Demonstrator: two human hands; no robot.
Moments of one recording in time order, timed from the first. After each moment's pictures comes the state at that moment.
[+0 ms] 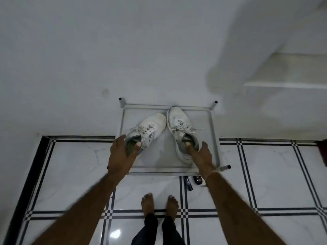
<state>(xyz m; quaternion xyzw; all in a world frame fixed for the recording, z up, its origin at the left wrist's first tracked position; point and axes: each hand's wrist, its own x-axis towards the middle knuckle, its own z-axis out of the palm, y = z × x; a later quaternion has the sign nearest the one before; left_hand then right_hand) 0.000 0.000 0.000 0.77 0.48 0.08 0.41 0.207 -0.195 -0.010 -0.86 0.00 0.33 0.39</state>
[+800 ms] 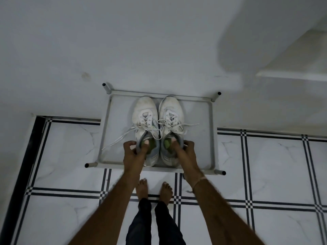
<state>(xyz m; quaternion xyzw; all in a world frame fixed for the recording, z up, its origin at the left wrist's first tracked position) 0.086 -0.074 -0.043 0.46 0.63 0.09 0.61 0.220 -0.186 -0.047 -0.75 0.05 0.43 0.51</state>
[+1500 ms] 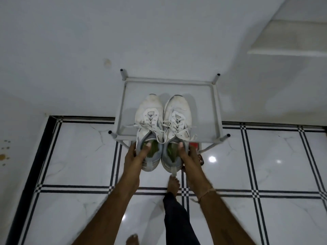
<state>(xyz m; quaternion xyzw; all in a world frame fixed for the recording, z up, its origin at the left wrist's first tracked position) -0.065 -0.146 0.004 0.46 0.48 0.15 0.73 0.063 -0.280 -0.001 -0.65 0.01 0.43 0.63</state>
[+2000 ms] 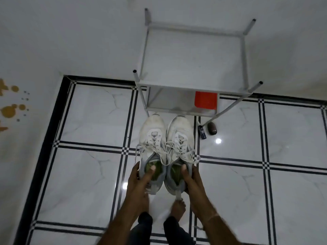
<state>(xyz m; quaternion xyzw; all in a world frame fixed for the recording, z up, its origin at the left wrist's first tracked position) -0.275 -0.292 -0.052 0.41 0.58 0.09 0.70 -0.147 -0.420 -0.082 -0.67 0.04 0.50 0.54</state>
